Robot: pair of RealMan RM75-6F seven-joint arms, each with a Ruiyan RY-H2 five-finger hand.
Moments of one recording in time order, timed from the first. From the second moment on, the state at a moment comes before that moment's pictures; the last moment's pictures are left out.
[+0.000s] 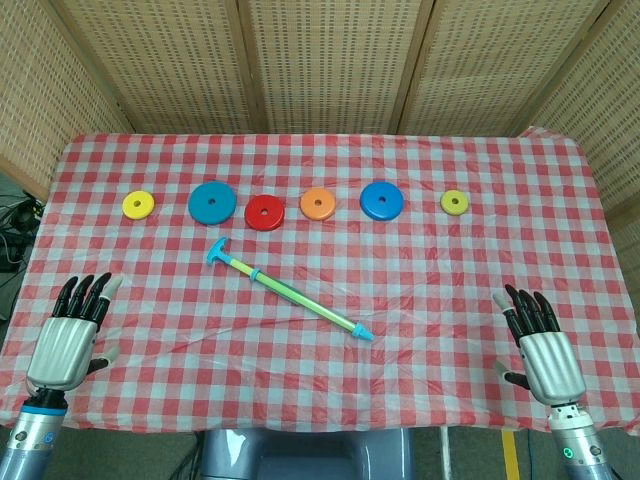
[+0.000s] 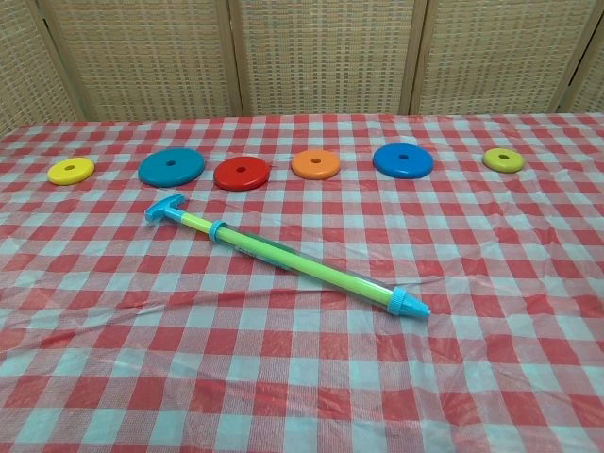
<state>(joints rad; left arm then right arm) -0.17 -1.25 0.01 -1.72 1.54 1.50 0.40 0.12 -1.25 0.02 -1.58 -1.63 1.51 -0.11</state>
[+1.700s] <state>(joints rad) -0.53 -1.37 -0.28 -1.64 1.19 1.09 0.51 0.14 -1.26 0.09 -1.50 -1.49 1.45 -0.04</state>
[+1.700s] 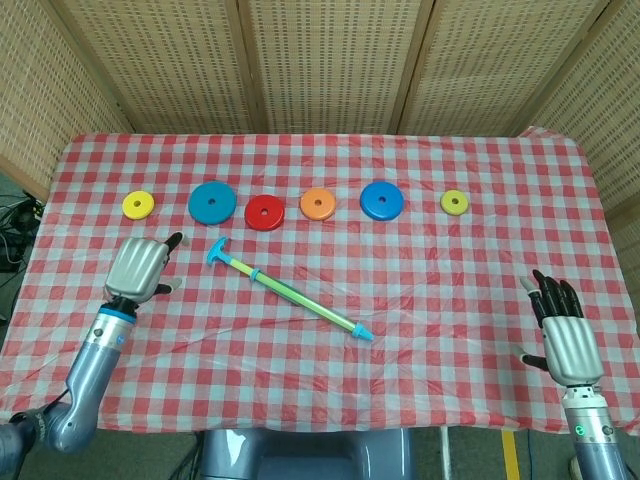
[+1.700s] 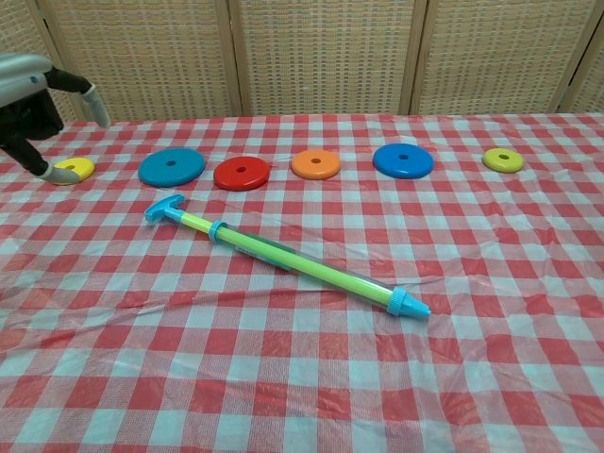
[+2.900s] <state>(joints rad) -0.95 -1.71 -0.25 -1.19 0.62 0.86 0.80 0.15 -1.26 0.11 -1.47 -1.45 1.43 0.04</state>
